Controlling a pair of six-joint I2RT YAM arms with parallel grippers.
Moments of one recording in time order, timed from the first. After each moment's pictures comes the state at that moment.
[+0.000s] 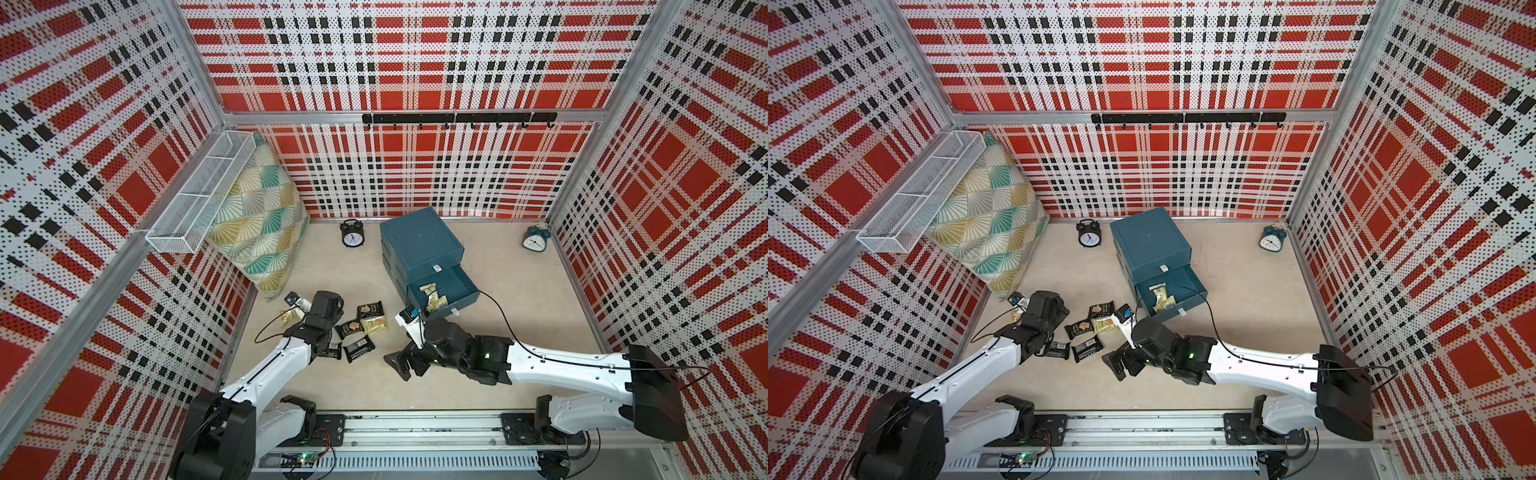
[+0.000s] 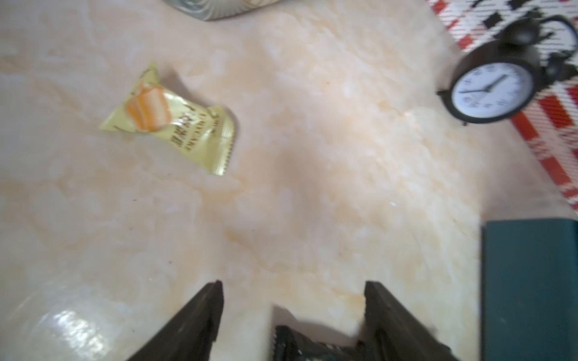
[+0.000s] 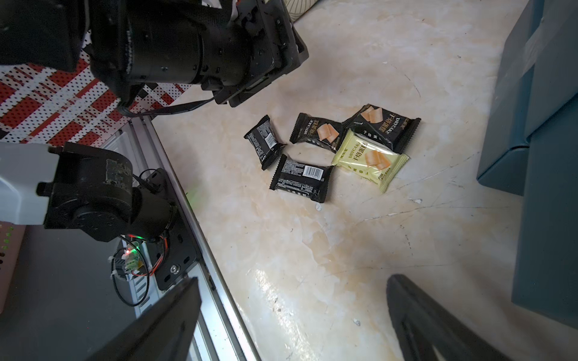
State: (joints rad) left arm -0.22 1.16 0.51 -0.27 -0.43 -1.04; right arm 1.20 1.32 0.85 -0.12 0.06 0.40
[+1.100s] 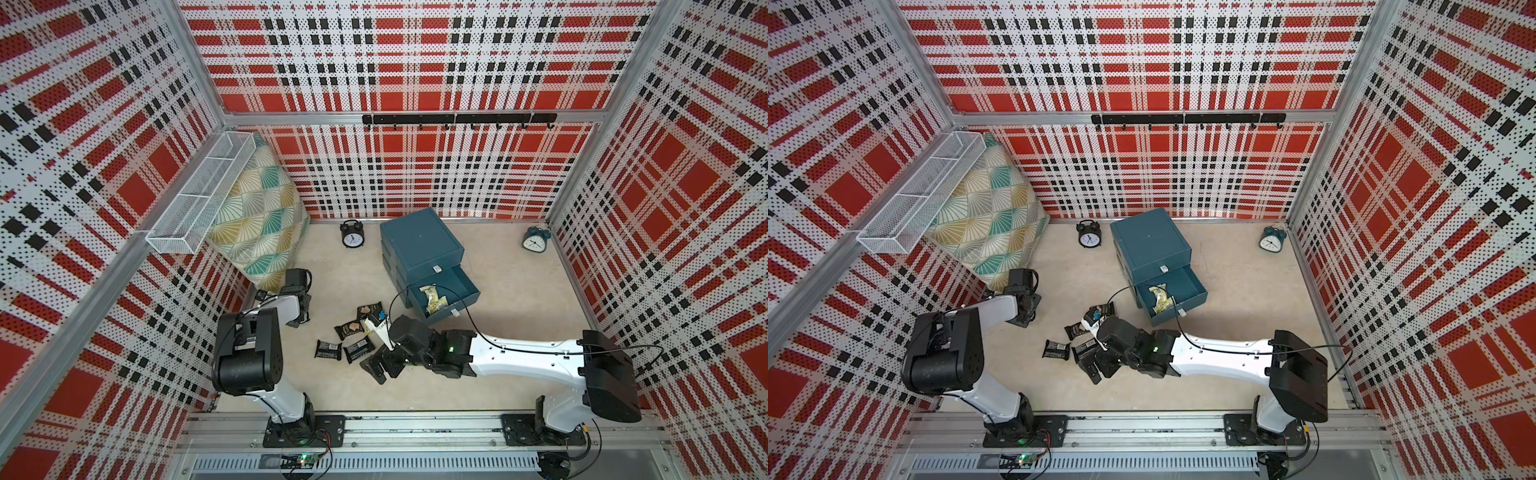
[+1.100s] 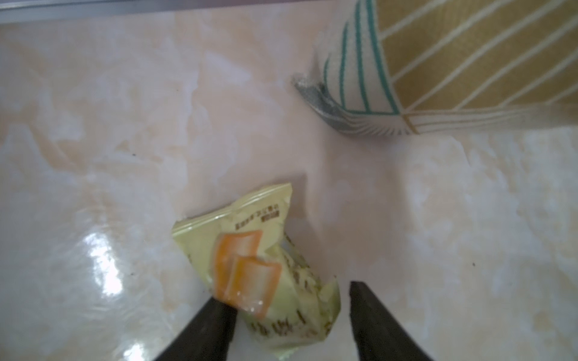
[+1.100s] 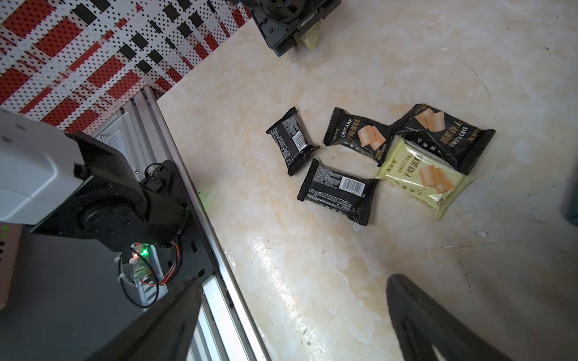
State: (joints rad) left arm 0.13 1.63 0.77 -0.21 -0.38 -1.12; right arm 1.25 1.57 1.09 -0.20 0.03 0.39
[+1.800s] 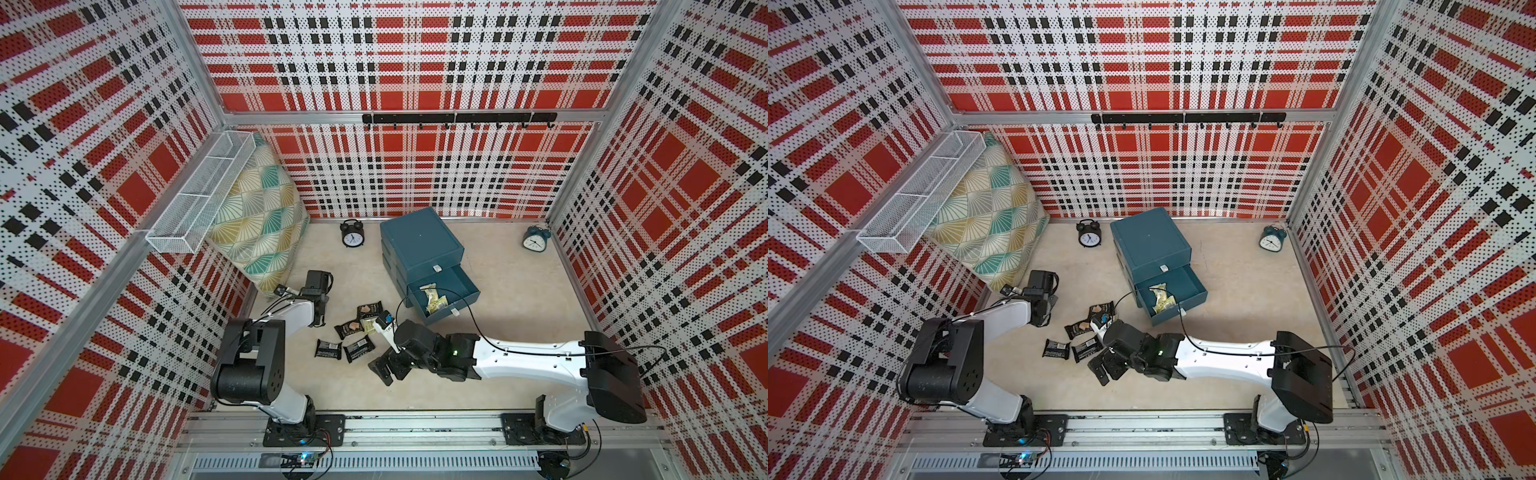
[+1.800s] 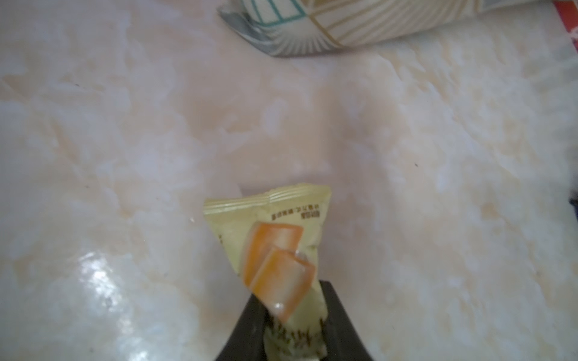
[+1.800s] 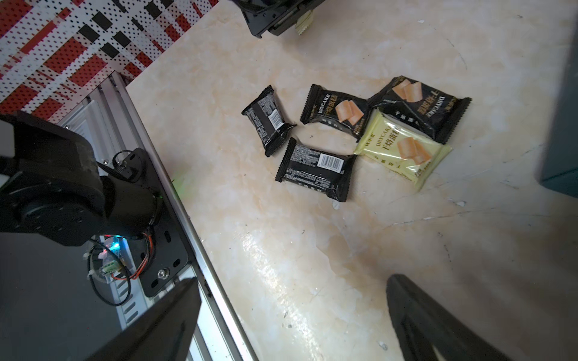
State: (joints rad) left arm -0.10 1.55 0.73 -0.22 -0.45 -1.12; right arm 1.25 1.52 1.00 -0.20 0.09 0.42
